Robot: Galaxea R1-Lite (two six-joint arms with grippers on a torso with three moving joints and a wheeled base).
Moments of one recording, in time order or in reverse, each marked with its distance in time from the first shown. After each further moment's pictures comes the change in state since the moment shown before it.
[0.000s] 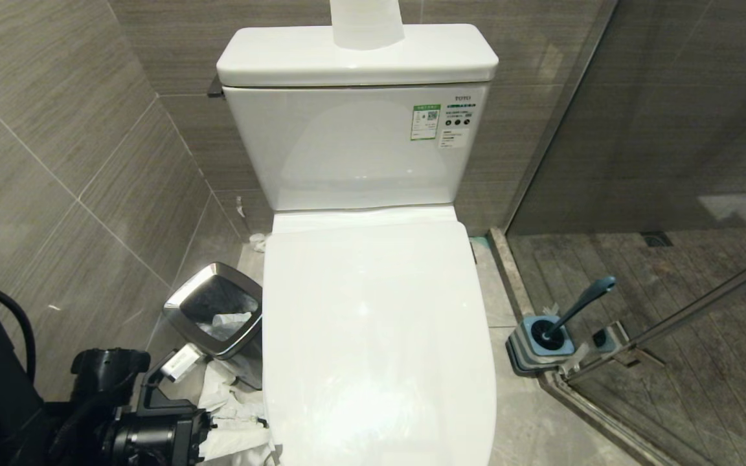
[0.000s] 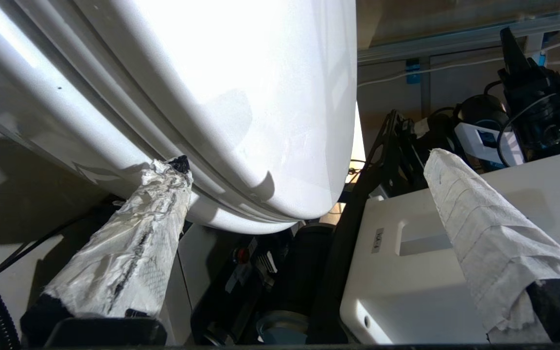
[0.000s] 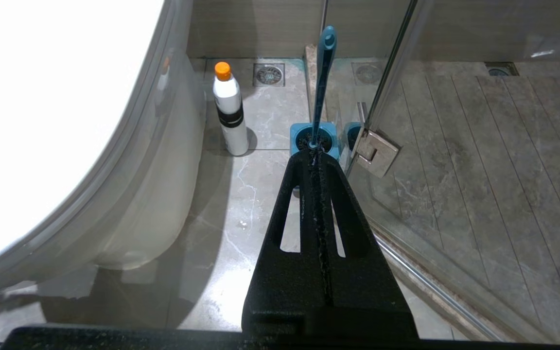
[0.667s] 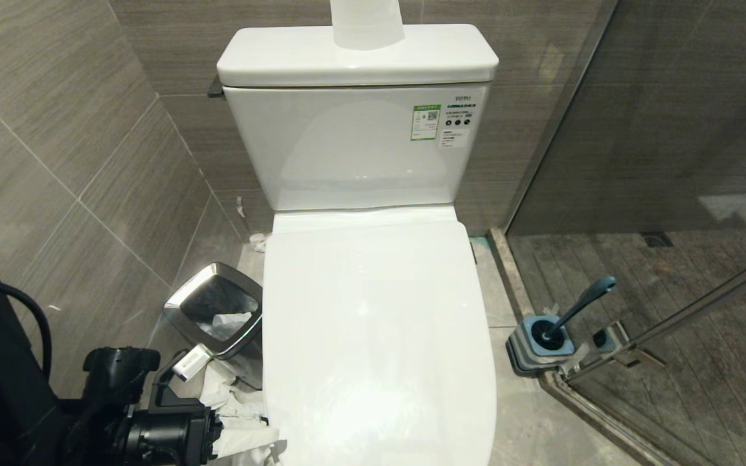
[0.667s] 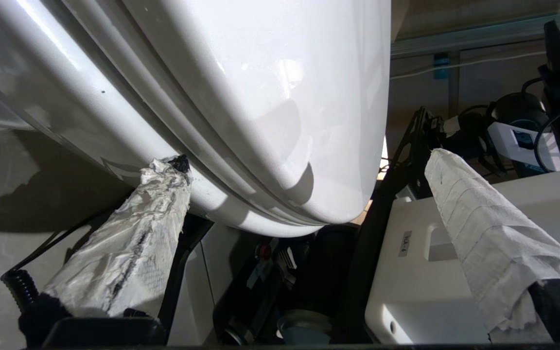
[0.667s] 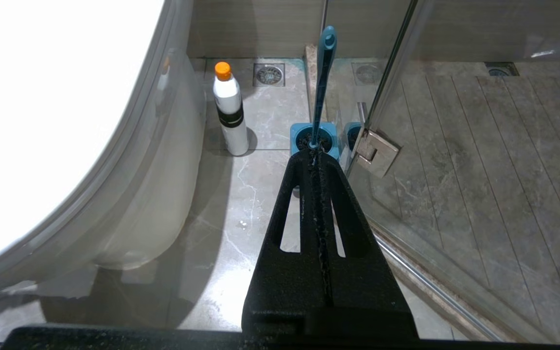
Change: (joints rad) left arm -0.030 0.034 -0.020 -0.013 0.074 0.008; right arm 0.000 0.000 0.000 0.000 0.000 0.000
